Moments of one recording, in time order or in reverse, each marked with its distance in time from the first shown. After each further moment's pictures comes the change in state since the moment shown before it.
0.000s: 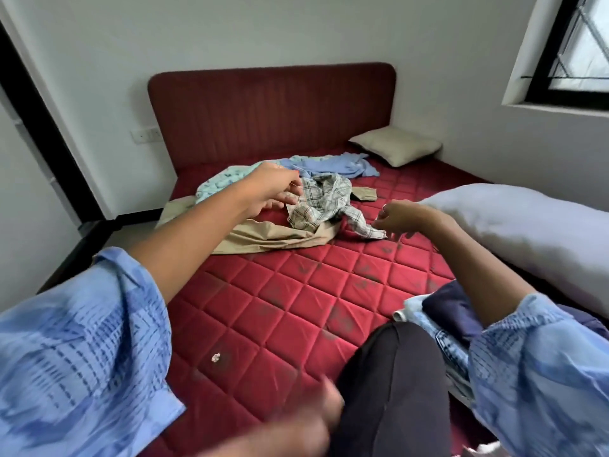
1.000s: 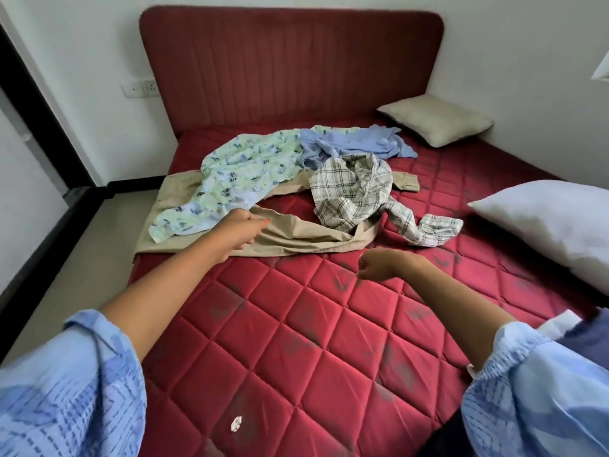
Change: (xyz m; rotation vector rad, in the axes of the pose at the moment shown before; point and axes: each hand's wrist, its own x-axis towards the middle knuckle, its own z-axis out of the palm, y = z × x) left_hand 0.145 -0.178 -0.099 0.145 0.080 -0.237; right_hand 0.178 -0.085 0.118 -0.348 -0.292 -0.119
